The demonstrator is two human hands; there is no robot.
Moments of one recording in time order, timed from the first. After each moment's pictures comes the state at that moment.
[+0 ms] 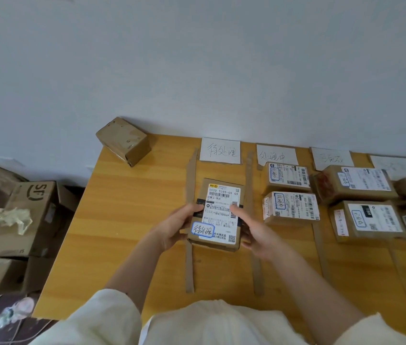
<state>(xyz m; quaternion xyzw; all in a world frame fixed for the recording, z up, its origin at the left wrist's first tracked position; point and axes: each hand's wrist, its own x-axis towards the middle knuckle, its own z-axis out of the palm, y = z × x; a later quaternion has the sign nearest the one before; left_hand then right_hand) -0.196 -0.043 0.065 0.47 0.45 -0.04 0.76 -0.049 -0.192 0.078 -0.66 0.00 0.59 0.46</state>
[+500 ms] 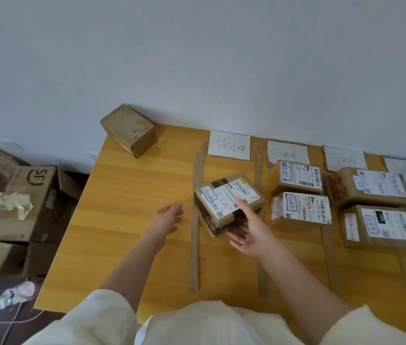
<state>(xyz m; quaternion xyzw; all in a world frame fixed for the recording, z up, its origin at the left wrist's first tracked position) -0.220 -0.013 0.019 0.43 0.59 0.04 0.68 -0.061 -0.160 0.058 -0.61 0.22 0.56 0.51</state>
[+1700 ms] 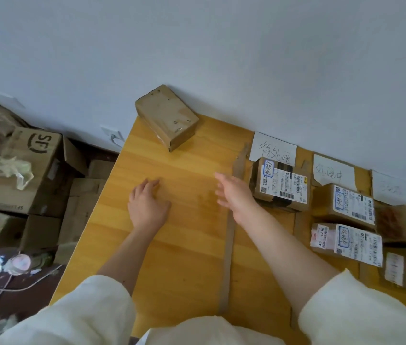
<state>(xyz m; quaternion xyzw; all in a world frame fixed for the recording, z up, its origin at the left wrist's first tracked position) -0.289 0.106 -0.030 0.67 0.65 0.05 0.35 -0.114 0.043 0.049 -0.79 -0.03 0.50 0.36</state>
